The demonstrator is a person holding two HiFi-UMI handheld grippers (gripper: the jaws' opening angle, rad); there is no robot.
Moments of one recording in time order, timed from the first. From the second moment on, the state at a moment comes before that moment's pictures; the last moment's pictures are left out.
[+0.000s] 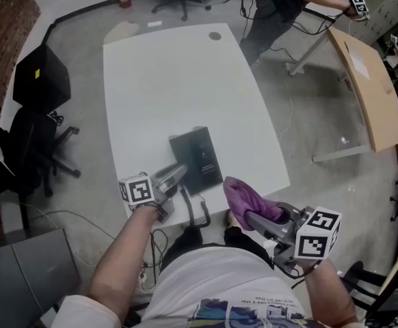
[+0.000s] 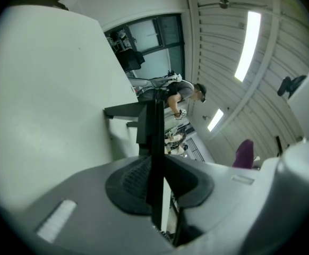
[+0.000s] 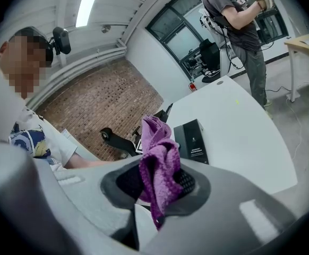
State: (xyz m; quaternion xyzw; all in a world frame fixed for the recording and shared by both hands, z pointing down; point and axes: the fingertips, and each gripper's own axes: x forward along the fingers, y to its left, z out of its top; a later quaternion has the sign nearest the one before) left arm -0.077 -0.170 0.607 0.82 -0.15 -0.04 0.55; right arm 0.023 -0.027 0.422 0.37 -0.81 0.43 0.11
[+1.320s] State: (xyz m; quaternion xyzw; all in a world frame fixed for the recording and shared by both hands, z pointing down) left arm -0.116 -0.180 0.609 0.83 -0.28 0.08 0.47; right arm 0.037 -0.022 0.427 0.40 -0.82 0.40 0.12
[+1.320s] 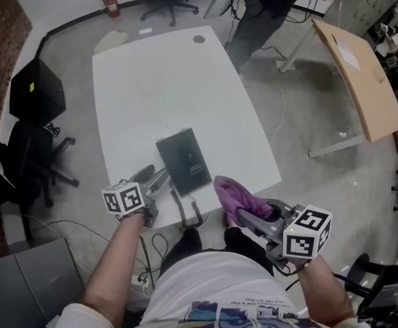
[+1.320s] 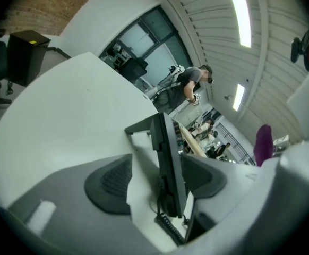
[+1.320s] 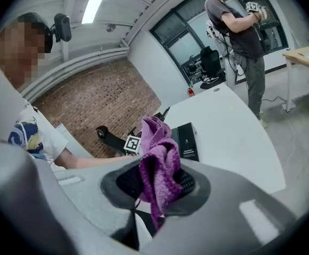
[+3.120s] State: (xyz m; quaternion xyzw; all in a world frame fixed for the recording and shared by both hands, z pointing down) left arm -0.032 0.253 0.389 0.90 -0.36 0.04 0.25; right arm 0.069 0.211 0.388 0.21 -0.94 0.17 0.21
